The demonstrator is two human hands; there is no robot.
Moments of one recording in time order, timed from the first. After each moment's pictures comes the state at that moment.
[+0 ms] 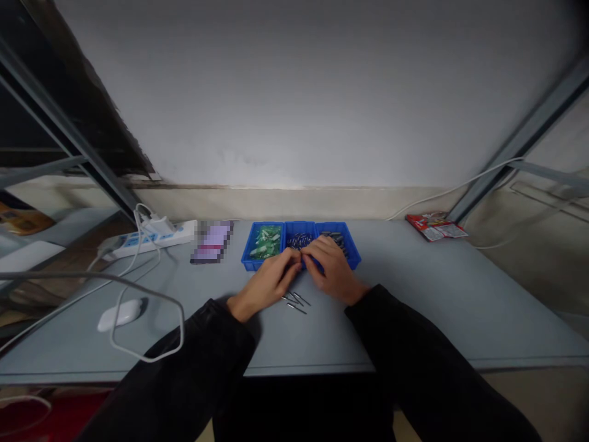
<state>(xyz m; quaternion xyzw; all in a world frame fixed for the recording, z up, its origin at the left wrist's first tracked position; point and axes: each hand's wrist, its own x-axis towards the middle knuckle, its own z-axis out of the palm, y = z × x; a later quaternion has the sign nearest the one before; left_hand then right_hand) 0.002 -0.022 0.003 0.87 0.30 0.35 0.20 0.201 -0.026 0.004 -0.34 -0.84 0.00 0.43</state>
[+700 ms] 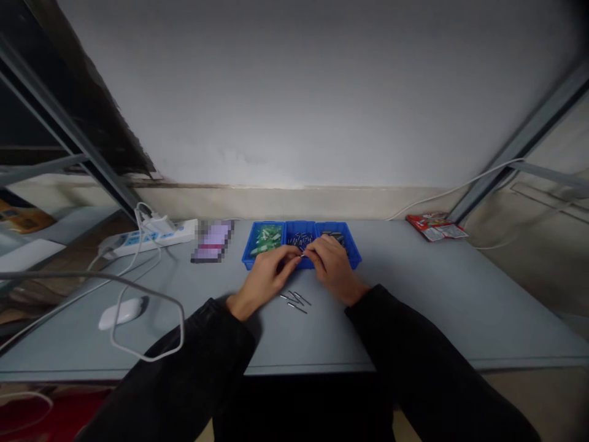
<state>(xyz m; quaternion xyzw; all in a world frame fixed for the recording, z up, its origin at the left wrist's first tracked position) 0.002 -0.019 0.006 0.84 0.33 0.40 0.15 0.201 -0.019 -0.005 -0.37 -0.81 -0.03 0.46</state>
